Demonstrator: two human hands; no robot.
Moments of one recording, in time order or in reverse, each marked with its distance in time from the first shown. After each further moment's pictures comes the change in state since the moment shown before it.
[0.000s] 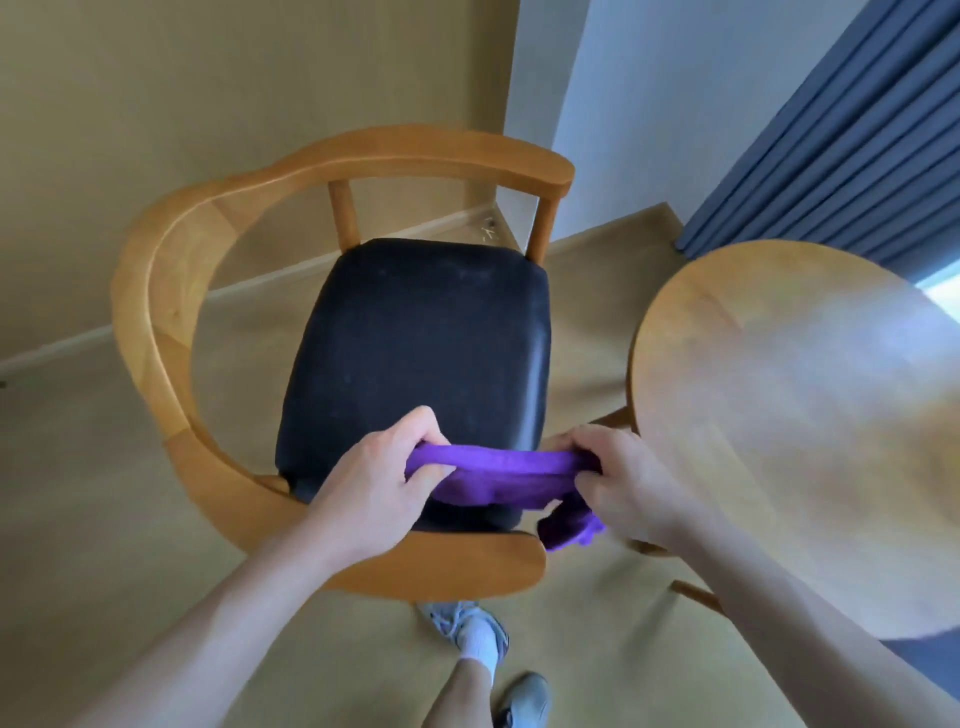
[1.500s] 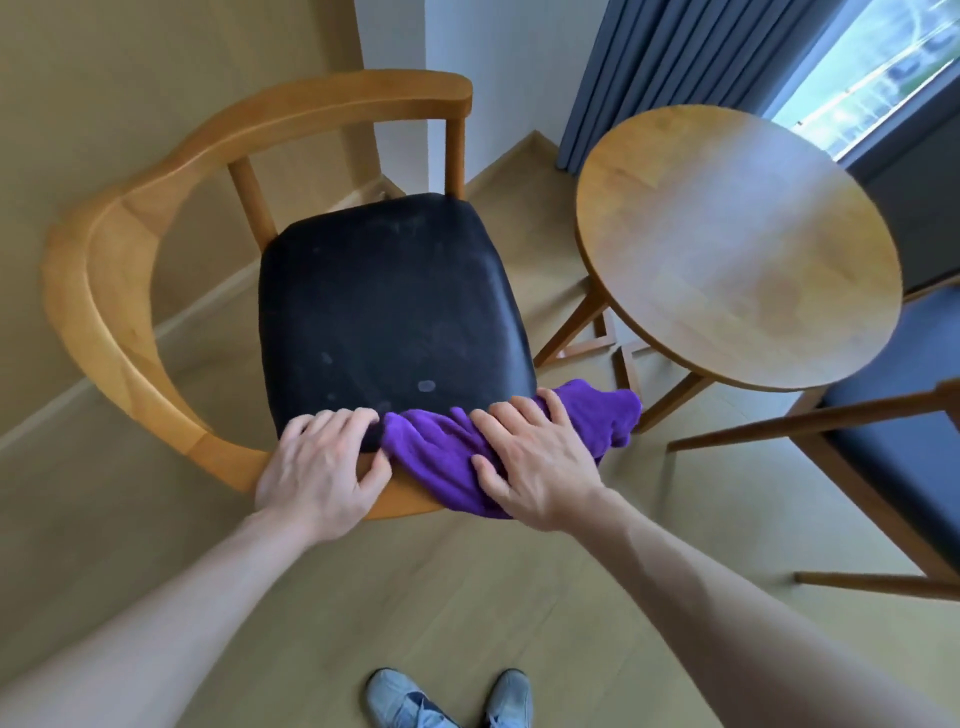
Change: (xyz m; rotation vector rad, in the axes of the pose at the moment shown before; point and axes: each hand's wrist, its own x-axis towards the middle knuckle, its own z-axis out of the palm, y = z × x) left_hand -0.025 -0.166 -0.033 0.674 -0.093 0.308; right_hand -0.020 -0.050 0.206 -0.604 0.372 0.055
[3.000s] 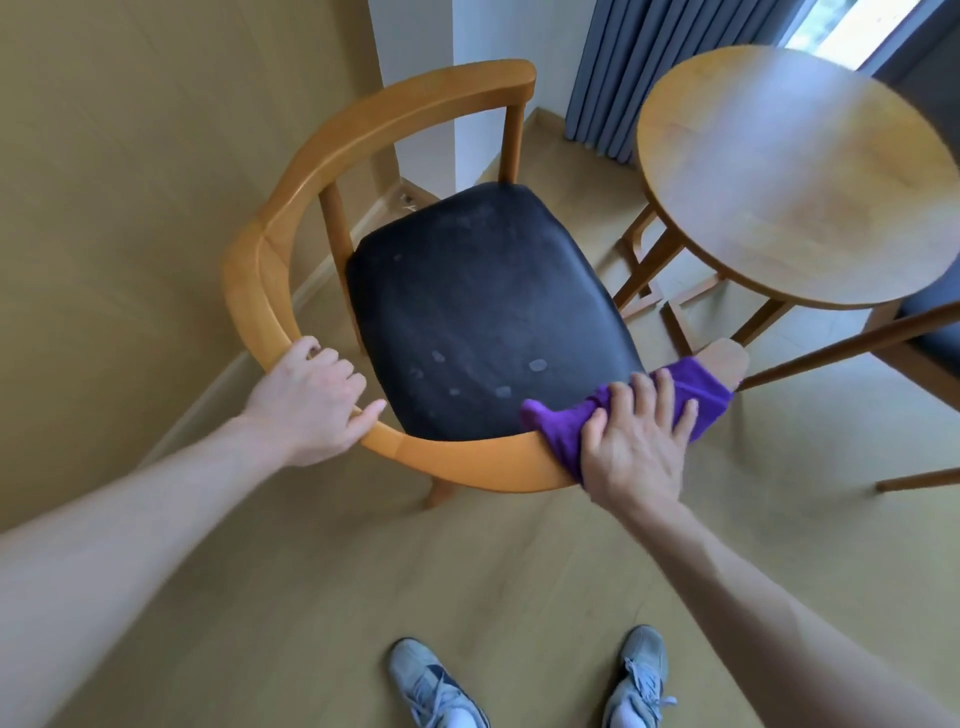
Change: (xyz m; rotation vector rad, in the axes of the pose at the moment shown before) left_hand 0.051 -0.204 -0.106 0.641 -0.118 0.477; right_hand 0.034 -0.157 0.020 0.113 0.197 0.877
